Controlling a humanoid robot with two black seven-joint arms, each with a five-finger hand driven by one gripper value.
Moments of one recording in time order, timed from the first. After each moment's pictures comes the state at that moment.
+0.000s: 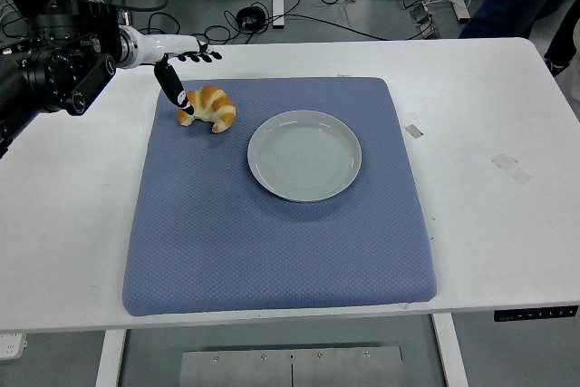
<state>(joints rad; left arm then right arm) -1.37 0.07 0.49 -0.18 0.74 -0.38 -0.31 -0.07 0.00 0.03 0.13 -0.11 -0.10 0.25</state>
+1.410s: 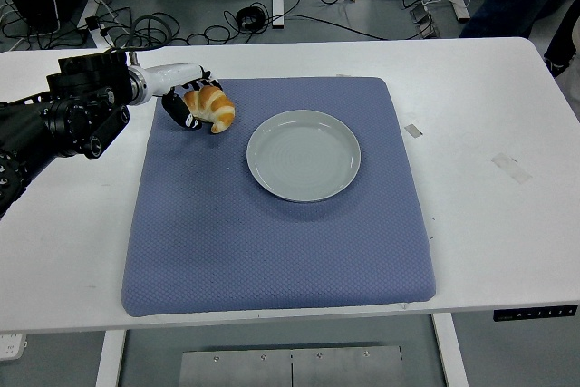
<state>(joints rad) -1.25 0.04 0.49 -0.18 0.74 -0.15 -0.32 -0.07 0.00 0.03 0.13 -0.11 -0.10 0.25</state>
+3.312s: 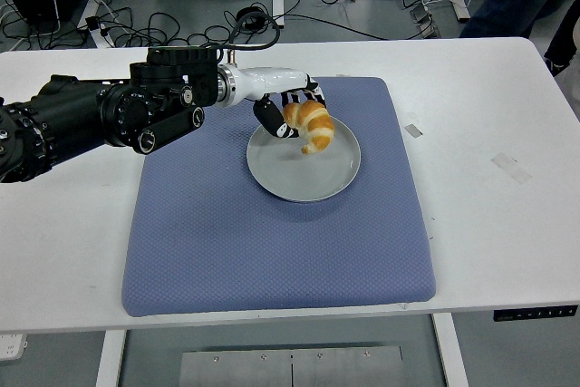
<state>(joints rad) -1.44 0.00 0.49 -0.57 0.74 -0.06 -0.35 -0.07 0.00 0.03 0.13 -0.11 -0.10 0.25</state>
